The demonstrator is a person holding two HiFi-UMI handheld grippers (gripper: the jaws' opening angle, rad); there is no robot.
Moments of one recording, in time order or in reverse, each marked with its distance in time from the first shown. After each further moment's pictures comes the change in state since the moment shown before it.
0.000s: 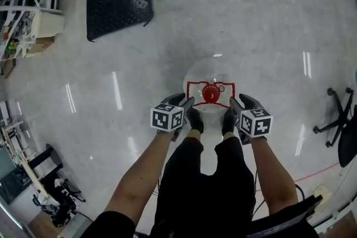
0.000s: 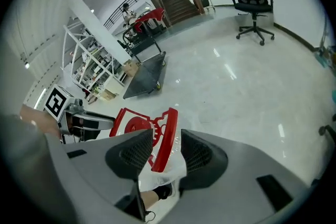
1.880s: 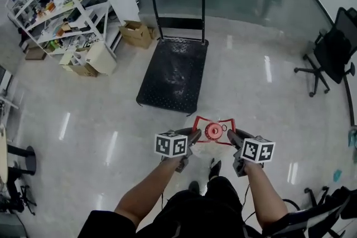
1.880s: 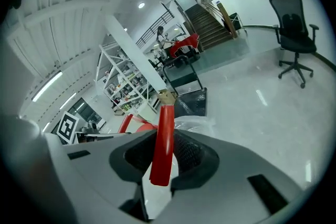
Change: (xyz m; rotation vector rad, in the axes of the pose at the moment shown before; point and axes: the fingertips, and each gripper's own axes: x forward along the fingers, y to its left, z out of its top) left arm -0.337 0.026 0.272 -0.102 -0.498 -0.061; right arm -0.102 0.306 0.347 -0.146 -0.221 0.261
